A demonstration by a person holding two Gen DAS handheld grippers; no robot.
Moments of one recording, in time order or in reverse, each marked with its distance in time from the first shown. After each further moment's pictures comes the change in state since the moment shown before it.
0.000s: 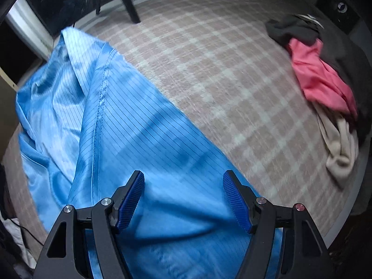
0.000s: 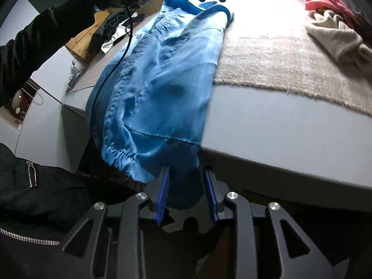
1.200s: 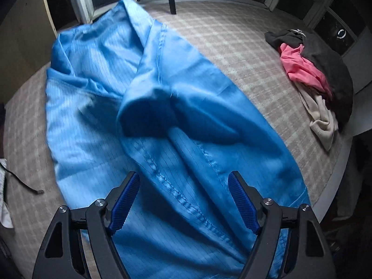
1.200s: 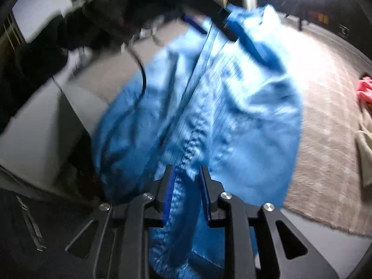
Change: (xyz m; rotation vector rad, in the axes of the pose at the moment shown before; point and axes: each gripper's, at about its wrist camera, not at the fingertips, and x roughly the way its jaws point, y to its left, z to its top) left arm -0.052 0.046 -0.125 -0.128 -0.084 -0.080; right arm 0.056 0.098 0.087 -0.267 0.063 -0.051
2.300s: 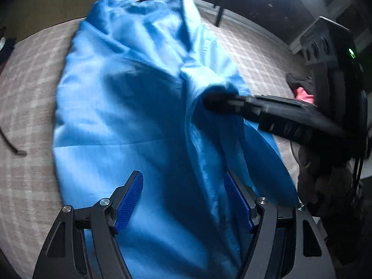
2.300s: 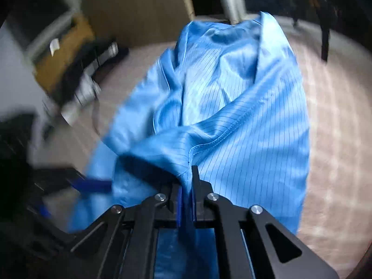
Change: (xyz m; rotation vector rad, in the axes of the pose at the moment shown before) left arm 0.005 0.049 -0.024 -0.271 -0.101 -0.155; right arm 0.062 -0.144 0.240 0.234 -0.104 0.100
